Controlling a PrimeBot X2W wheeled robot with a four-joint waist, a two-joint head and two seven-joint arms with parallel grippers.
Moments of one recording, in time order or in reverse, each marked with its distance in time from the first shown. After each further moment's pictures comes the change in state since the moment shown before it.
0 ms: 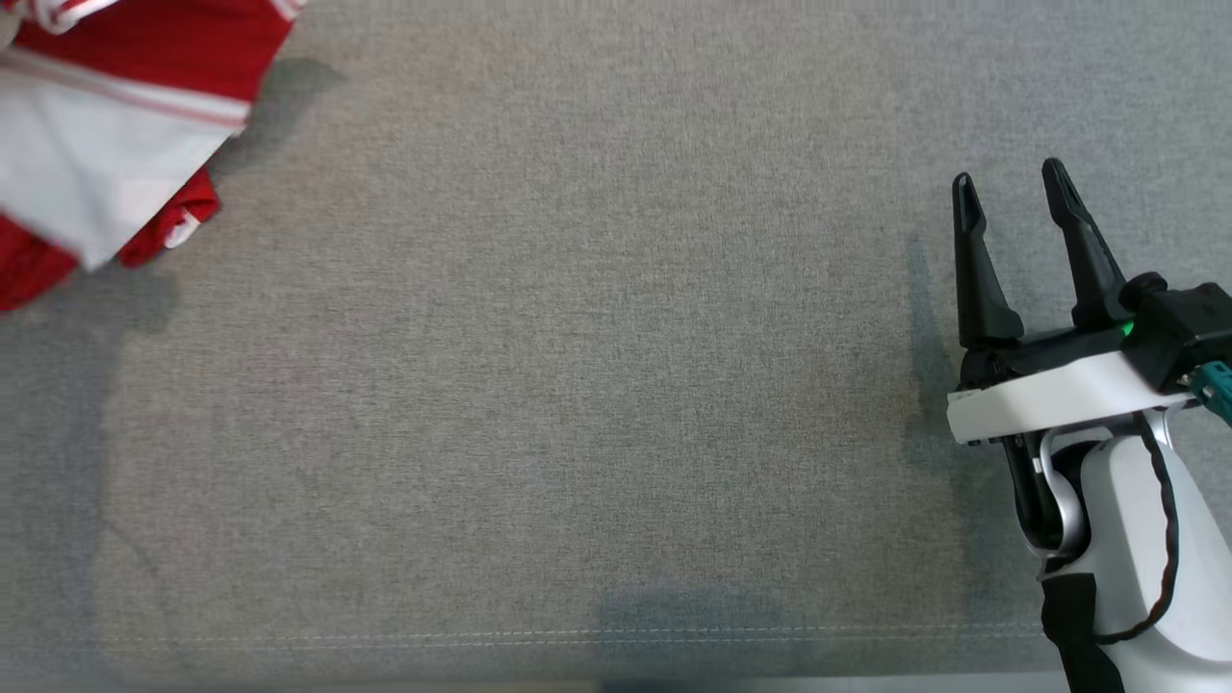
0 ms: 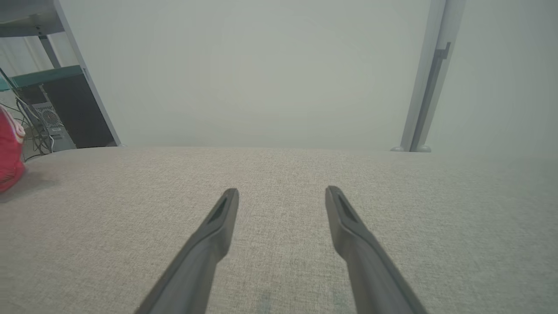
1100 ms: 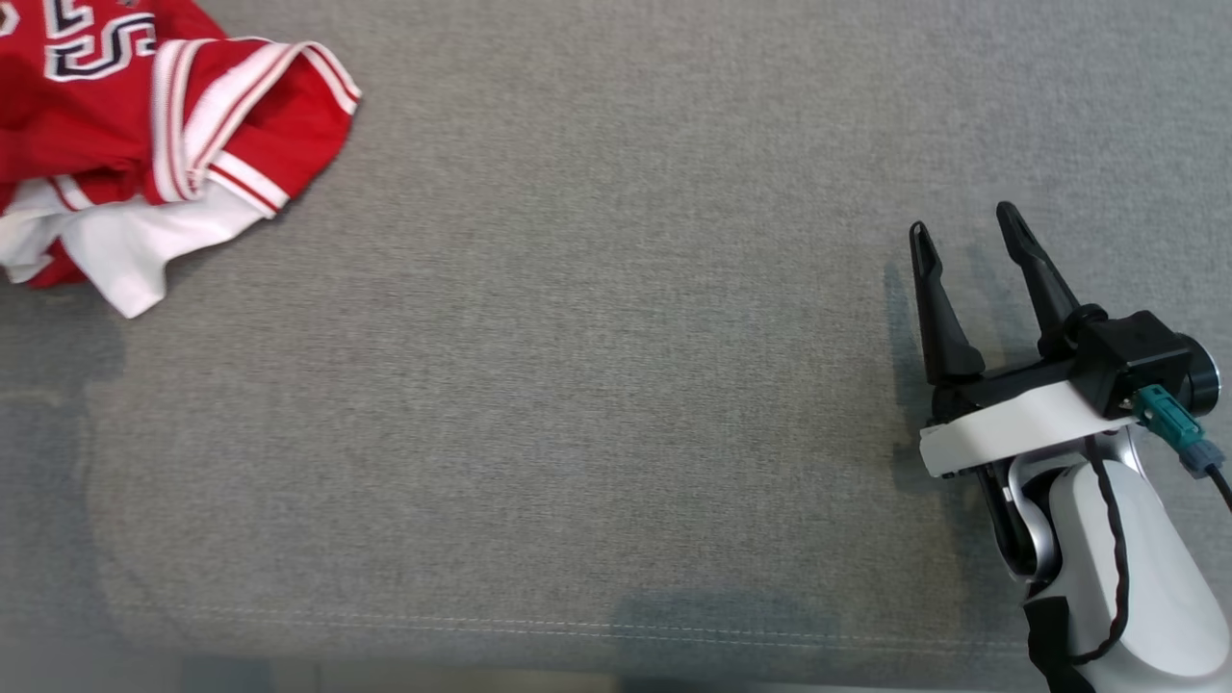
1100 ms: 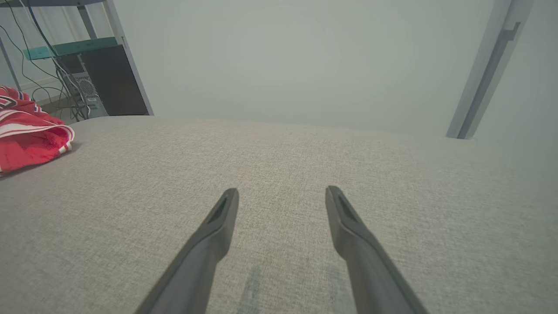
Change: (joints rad) left arm 0.292 -0.098 0.304 0.187 0.086 0.000 0.234; right arm 0.030 -0.001 0.043 0.042 -0.063 0.000 0.000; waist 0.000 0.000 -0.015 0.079
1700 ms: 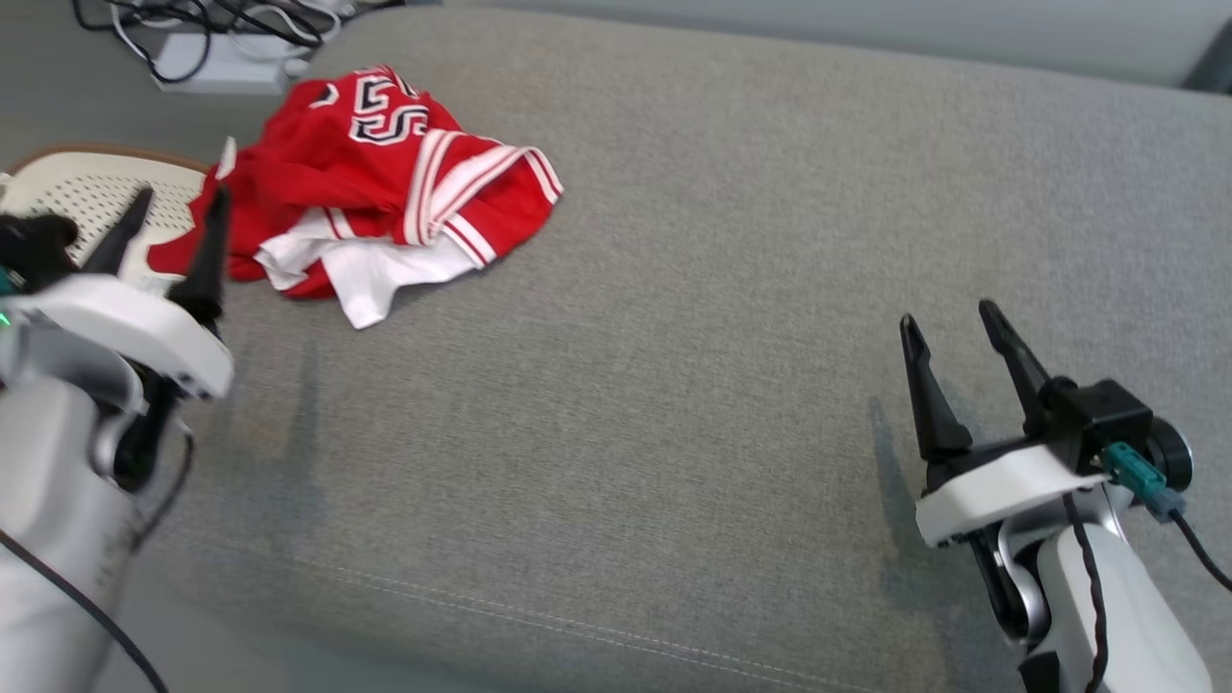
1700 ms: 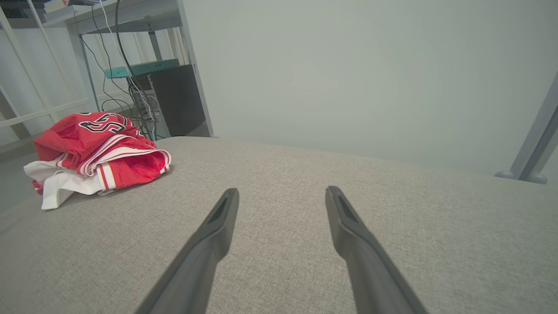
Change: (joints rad) left arm 0.251 -0.399 0.316 0.037 0.452 0.000 -0.126; right arm 0.094 0.001 -0.003 0.093 0.016 0.000 0.000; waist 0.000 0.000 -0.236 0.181
